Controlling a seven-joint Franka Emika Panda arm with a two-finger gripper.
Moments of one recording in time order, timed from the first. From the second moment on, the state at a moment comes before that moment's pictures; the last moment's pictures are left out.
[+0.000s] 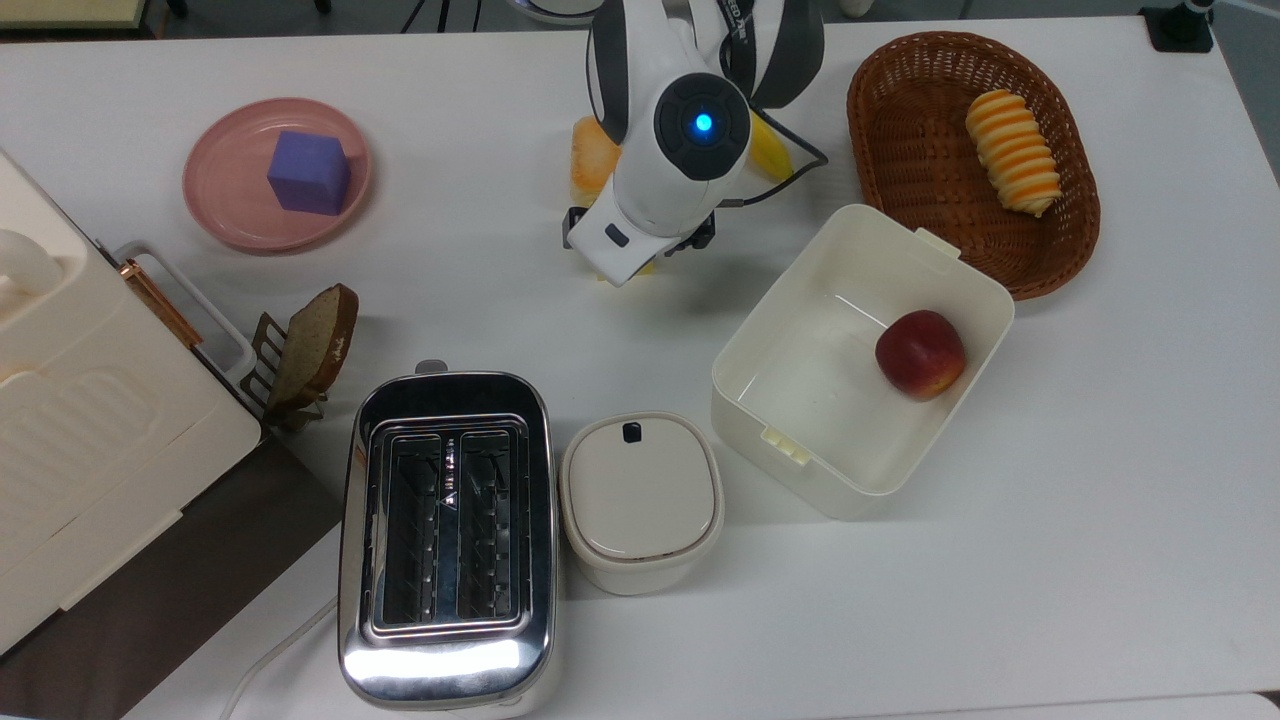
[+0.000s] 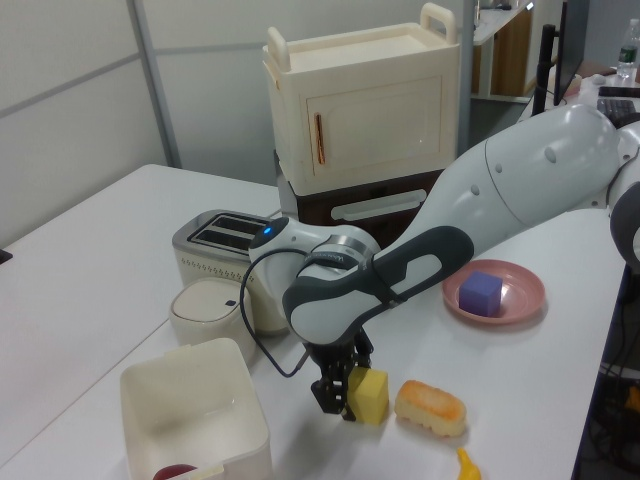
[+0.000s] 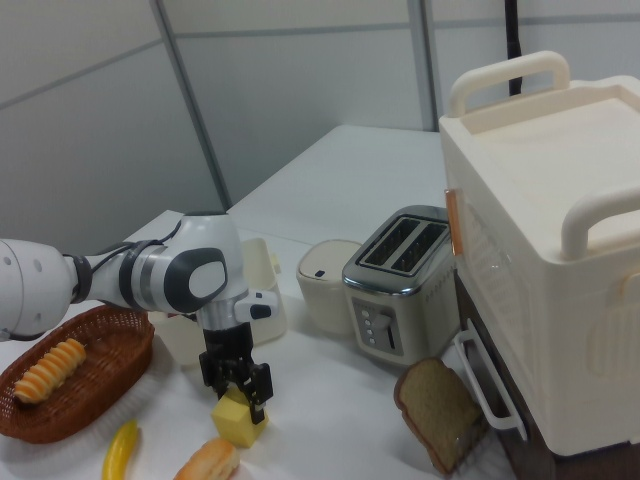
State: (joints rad) arm 0.29 0.40 -0.10 -1.79 -0.07 1.88 0.15
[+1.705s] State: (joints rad) arm -0.30 0.24 -0.13 -1.78 -0.14 1.70 -0.38
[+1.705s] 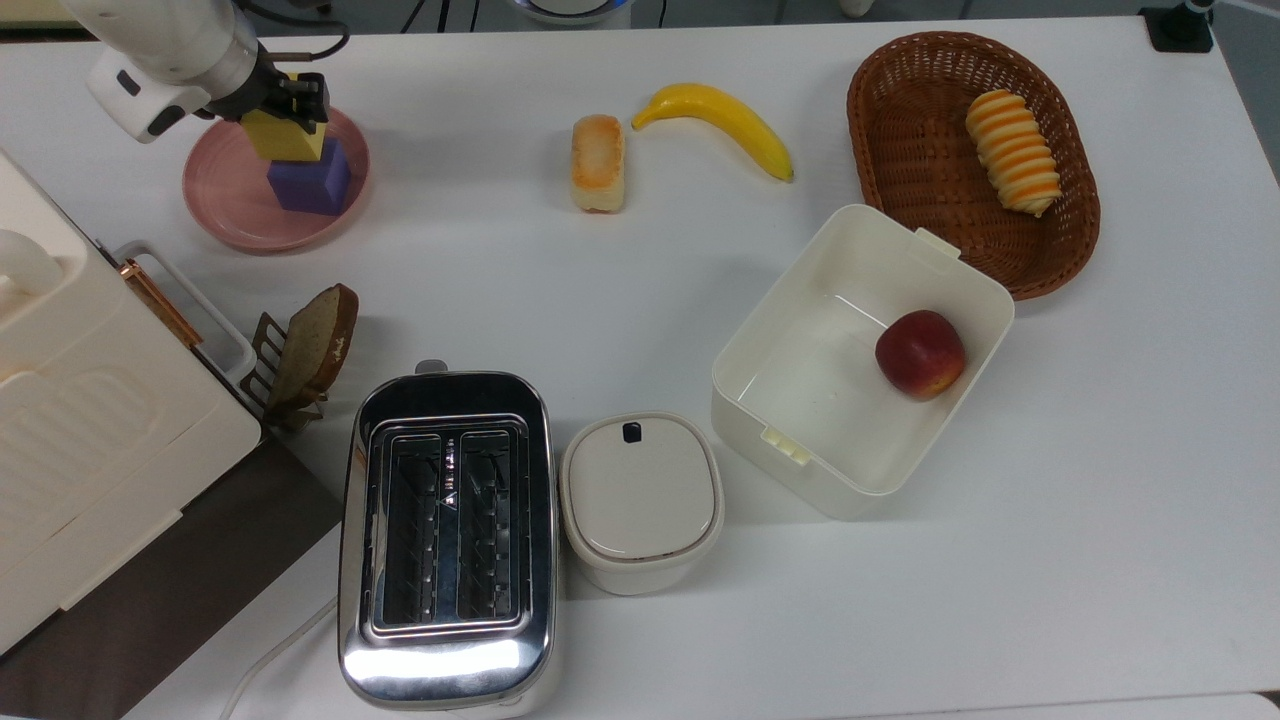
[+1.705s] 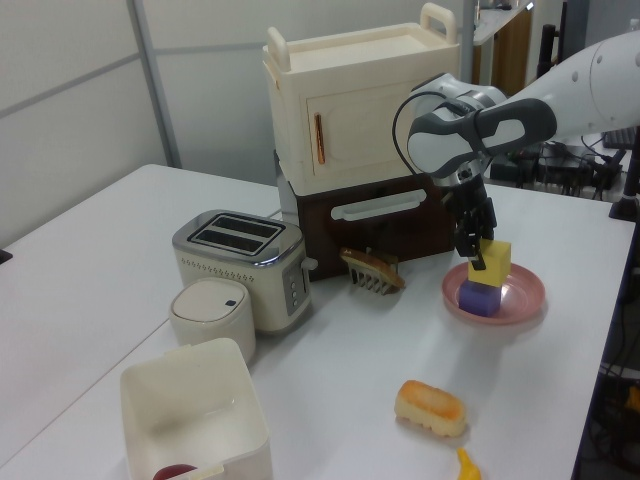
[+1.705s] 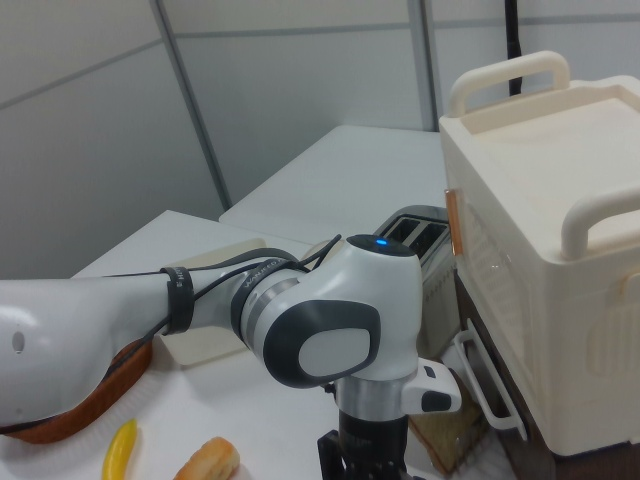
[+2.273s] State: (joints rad) arm -0.31 0.24 -0.13 -1.78 -0.14 1.71 -0.37
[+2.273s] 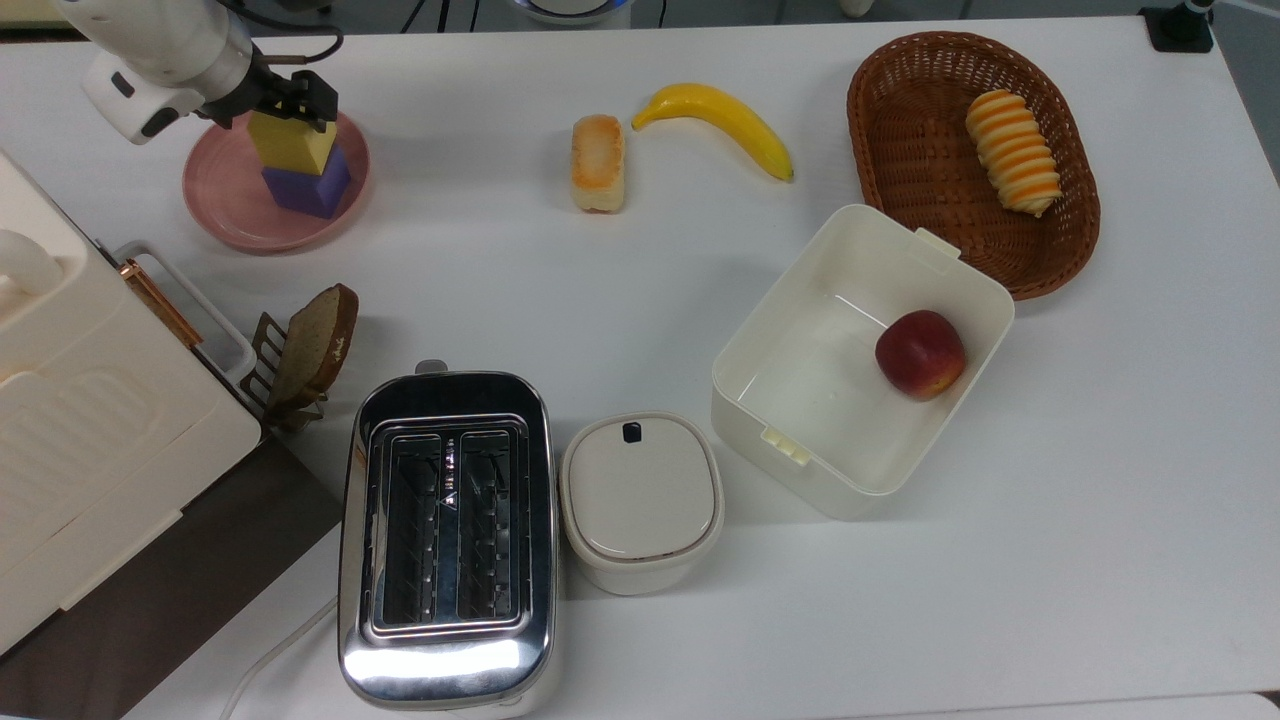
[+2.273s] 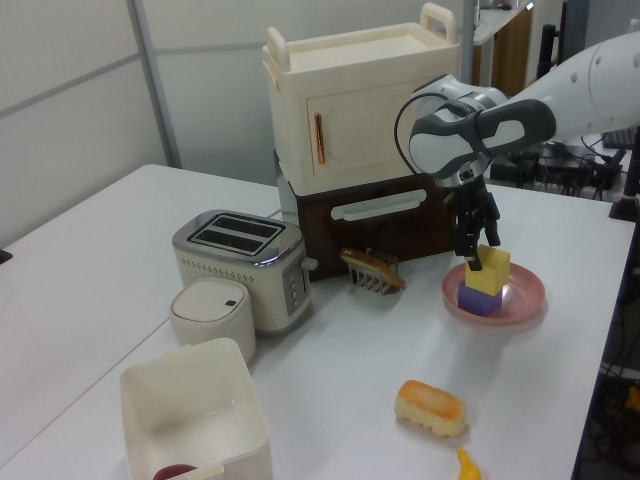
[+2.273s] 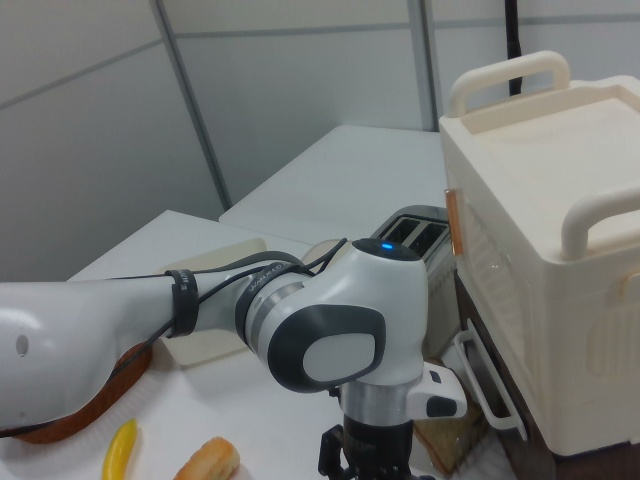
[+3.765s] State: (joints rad) arm 0.05 0.06 -0.11 -1.61 -0.05 1.62 0.01
